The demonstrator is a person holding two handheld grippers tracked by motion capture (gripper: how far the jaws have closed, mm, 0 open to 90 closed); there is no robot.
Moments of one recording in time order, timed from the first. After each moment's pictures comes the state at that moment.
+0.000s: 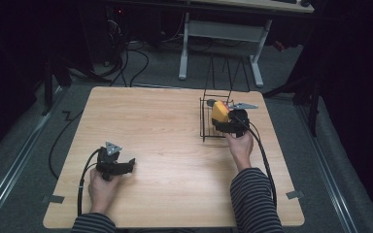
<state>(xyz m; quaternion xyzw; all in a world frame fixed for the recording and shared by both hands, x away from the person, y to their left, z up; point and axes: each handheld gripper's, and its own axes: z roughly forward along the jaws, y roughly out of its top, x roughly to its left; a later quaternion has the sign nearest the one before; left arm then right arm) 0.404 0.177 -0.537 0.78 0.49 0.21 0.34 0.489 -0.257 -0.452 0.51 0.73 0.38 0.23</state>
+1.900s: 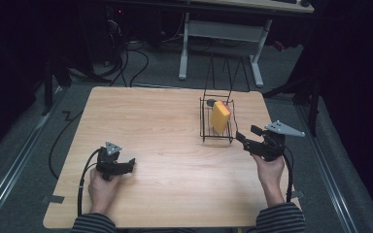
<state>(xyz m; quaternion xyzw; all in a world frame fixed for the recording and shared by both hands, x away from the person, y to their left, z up) 0.404 0.177 -0.537 0.78 0.49 0.21 0.34 0.371 -0.313 -0.408 0.48 0.69 0.48 0.25</state>
